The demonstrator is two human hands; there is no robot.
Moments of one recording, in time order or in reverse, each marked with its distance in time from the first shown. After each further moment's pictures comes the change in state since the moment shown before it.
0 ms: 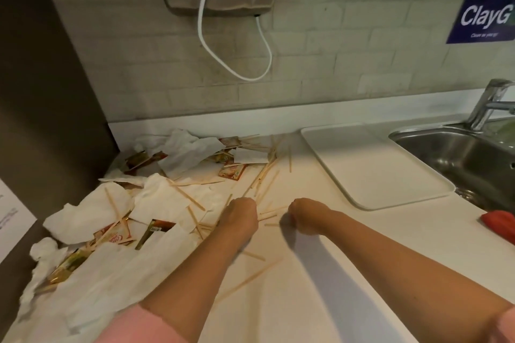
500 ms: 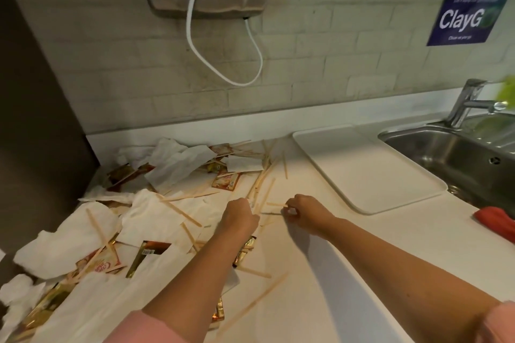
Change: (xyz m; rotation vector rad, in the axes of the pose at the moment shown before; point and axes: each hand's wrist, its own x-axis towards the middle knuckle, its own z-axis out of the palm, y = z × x) left_hand 0.029 -0.002 -0.008 -0.227 -0.039 -0.065; right_hand 0.030 0.012 0.008 0.243 0.262 -0.023
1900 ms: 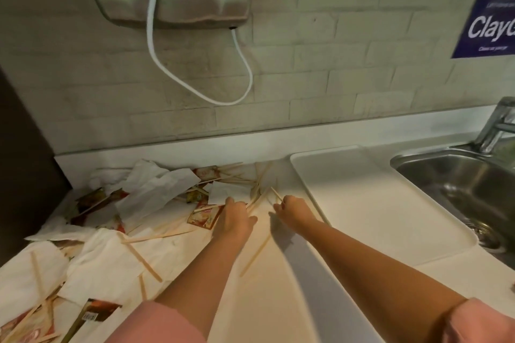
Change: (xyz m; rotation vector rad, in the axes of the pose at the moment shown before) left_hand 0.103 0.056 0.015 0.073 0.115 -0.035; right_hand 0.110 0.038 -0.023 0.336 0.011 0.330
